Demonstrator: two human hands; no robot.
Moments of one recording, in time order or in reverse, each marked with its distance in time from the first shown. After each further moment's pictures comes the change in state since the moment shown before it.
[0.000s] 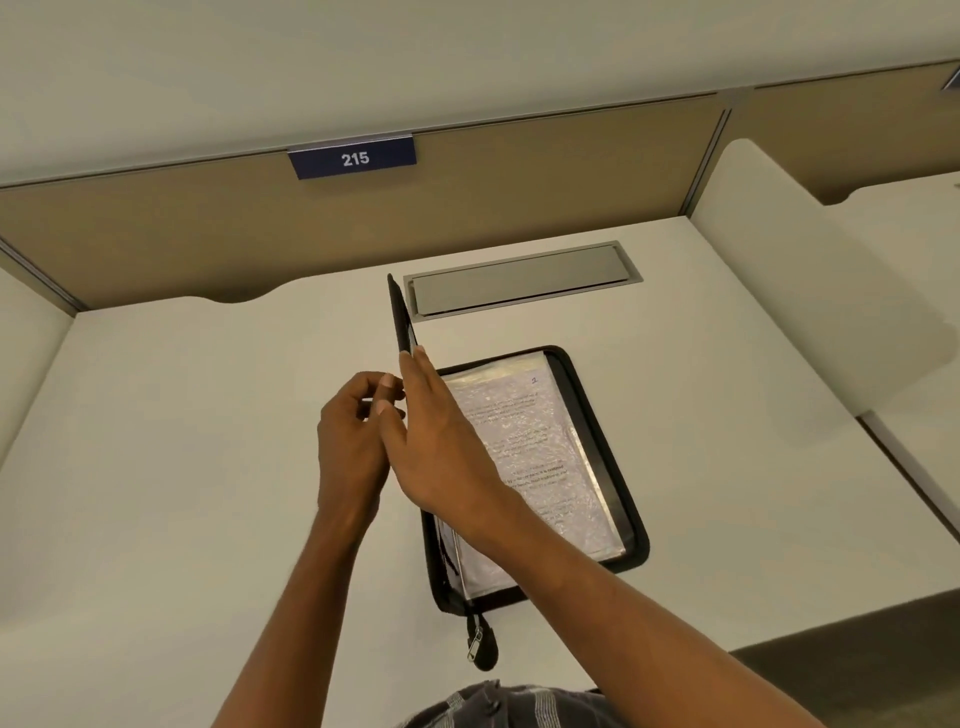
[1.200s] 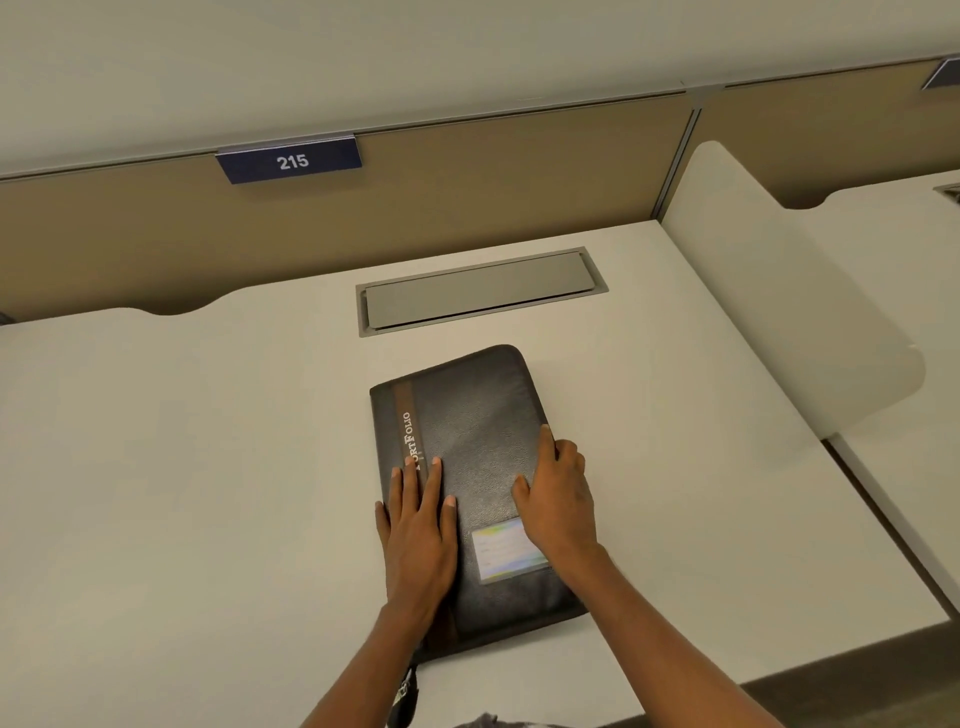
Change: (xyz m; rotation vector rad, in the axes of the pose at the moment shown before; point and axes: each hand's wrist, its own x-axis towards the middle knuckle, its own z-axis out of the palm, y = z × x) left_hand -0.056 -0.150 0.139 0.753 -0.219 0.009; right_hand 0.000 0.238 -0.060 -0.447 0.204 0.366
